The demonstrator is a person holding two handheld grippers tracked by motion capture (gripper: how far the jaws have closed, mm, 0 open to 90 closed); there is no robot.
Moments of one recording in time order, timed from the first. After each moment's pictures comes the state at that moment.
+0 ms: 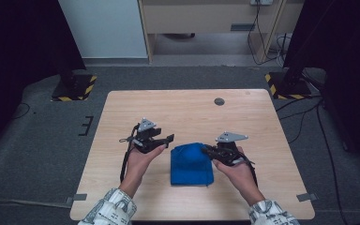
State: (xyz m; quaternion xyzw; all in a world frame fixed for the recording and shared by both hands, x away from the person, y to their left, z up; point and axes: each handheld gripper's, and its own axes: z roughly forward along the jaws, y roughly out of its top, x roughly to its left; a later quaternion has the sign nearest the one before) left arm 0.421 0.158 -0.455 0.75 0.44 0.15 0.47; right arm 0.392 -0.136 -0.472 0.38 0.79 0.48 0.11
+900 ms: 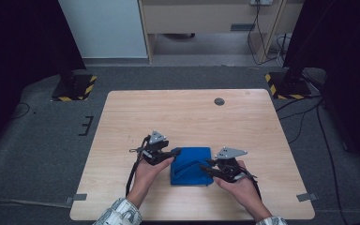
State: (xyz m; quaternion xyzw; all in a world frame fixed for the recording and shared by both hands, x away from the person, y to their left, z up) left arm 0.400 0.134 -0.491 0.77 0.43 0.13 0.45; right arm 0.353 -0.138 -0.493 0.35 0.81 0.45 0.09
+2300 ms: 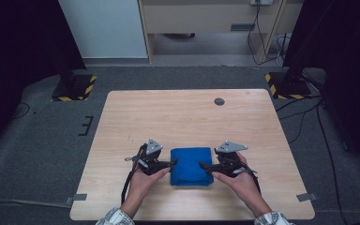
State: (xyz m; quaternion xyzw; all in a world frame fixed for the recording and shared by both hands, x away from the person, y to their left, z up) left arm 0.378 0.146 -0.498 0.79 0.42 0.16 0.43; right arm 0.371 -0.139 -0.490 0.39 0.79 0.44 0.13
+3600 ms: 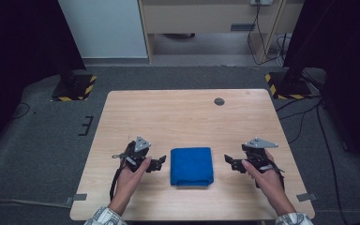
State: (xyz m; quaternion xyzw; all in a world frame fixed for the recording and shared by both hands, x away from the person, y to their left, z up) left arm 0.378 0.184 -0.488 0.79 0.43 0.19 0.39; right arm 0.380 -0.223 -0.491 0.45 0.76 0.44 0.17
